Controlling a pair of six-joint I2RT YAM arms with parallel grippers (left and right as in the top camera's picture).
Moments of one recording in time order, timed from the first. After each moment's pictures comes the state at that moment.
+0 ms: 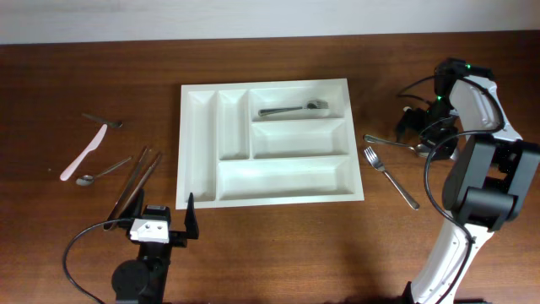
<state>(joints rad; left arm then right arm) -0.03 0.01 0.02 -0.08 0.05 0.07 -0.25 2.23 1.80 -1.25 -0.04 0.39</state>
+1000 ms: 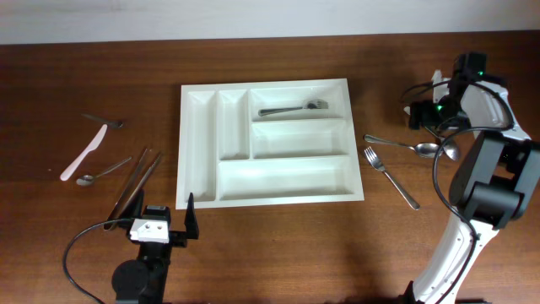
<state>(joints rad) -0.03 0.01 0.02 -0.08 0.05 0.07 -0.31 2.28 1.78 -0.88 -0.04 -0.24</state>
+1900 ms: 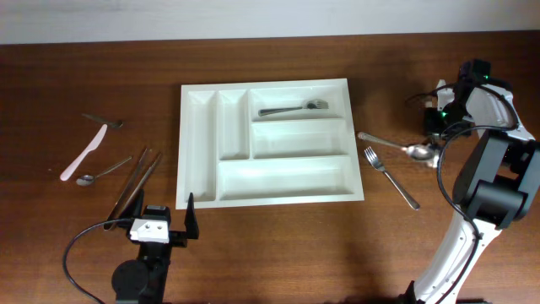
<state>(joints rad) -0.03 0.01 0.02 -0.08 0.05 0.07 -0.35 2.29 1.78 -0.94 -0.05 -0.23</state>
